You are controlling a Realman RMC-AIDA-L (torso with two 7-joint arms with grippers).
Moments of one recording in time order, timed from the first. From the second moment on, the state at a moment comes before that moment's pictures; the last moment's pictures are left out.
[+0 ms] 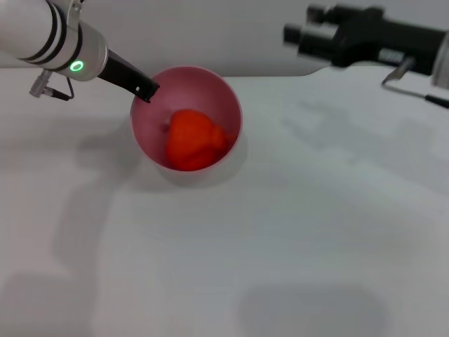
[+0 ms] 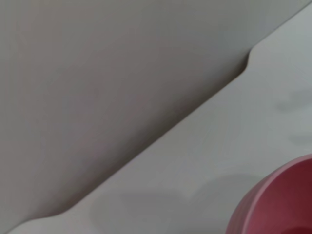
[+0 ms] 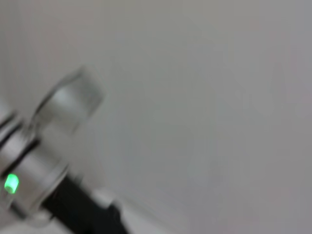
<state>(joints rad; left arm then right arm) -0.82 -2.05 1.22 1.03 2.64 1.13 -2.47 0.43 2.08 -1.22 -1.15 -1.58 -1.04 1.74</state>
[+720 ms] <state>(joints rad) -0.67 -2.06 1.55 1.14 2.65 0.80 -2.47 0.41 2.07 -1.17 -0.74 -0.71 -1.15 0.89</state>
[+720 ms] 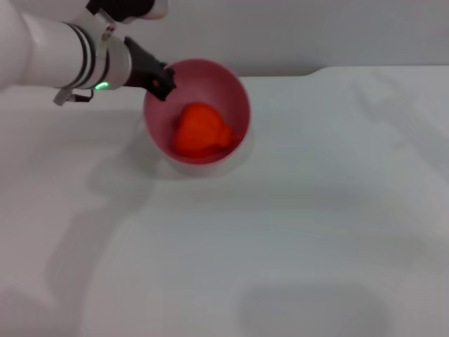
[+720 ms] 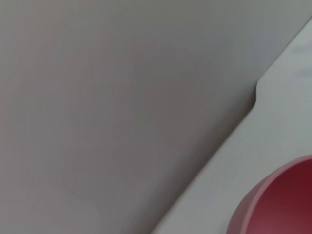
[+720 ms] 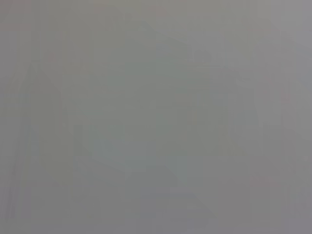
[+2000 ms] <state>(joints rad) -0.39 -2.07 2.06 1.06 2.74 -0.44 -2.06 0.46 2.08 -1.14 -0.51 -0.51 -1.32 0.91</state>
